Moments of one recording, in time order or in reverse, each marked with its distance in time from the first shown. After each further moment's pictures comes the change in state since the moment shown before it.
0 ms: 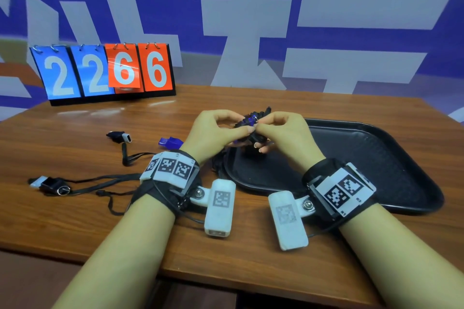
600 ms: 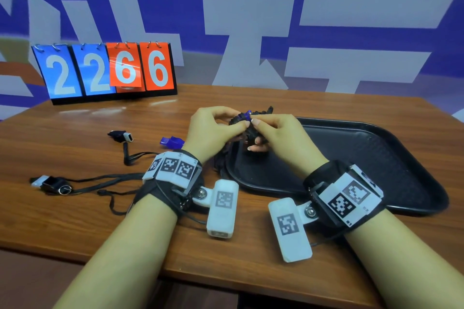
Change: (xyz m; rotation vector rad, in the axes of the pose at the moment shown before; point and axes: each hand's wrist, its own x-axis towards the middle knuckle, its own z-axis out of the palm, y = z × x) left_hand 0.006 -0.008 -0.005 0.189 0.158 0.067; right_hand -0.001 0.002 0.009 -0.060 -0.120 -0.064
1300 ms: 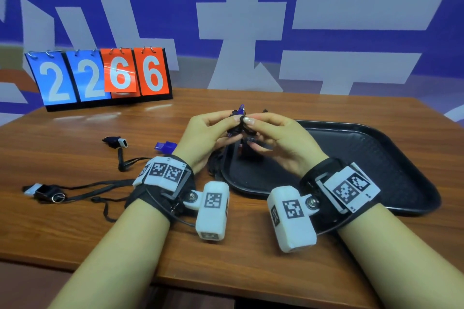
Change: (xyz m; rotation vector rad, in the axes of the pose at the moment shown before) left_hand -0.003 0.005 0.003 -0.584 -0.177 -0.170; right_hand -0.001 -0.004 -0.014 0.405 -0.042 0.157
